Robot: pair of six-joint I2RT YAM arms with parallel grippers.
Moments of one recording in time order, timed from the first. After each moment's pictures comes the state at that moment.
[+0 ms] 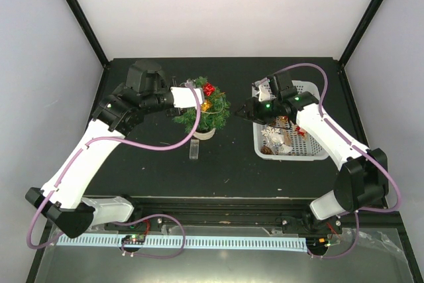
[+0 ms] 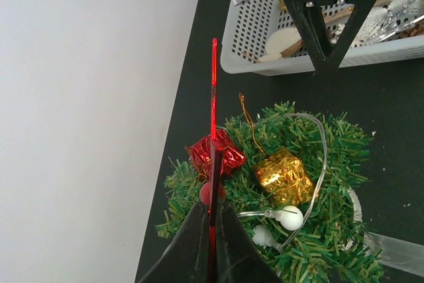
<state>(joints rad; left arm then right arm) -0.54 1.23 1.49 -0.78 0.24 0.95 0.41 1.49 1.25 -0.67 -0.59 0.56</state>
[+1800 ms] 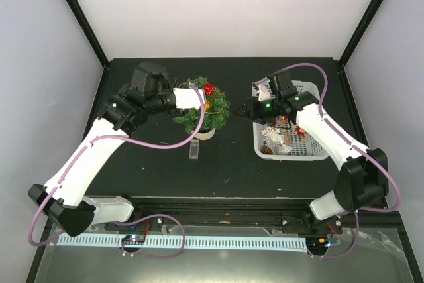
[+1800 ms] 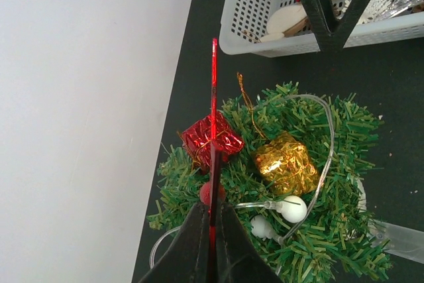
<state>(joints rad) -0.55 1.25 1.45 -0.76 0.17 0.96 0.41 1.49 1.25 -0.66 -0.59 0.56</state>
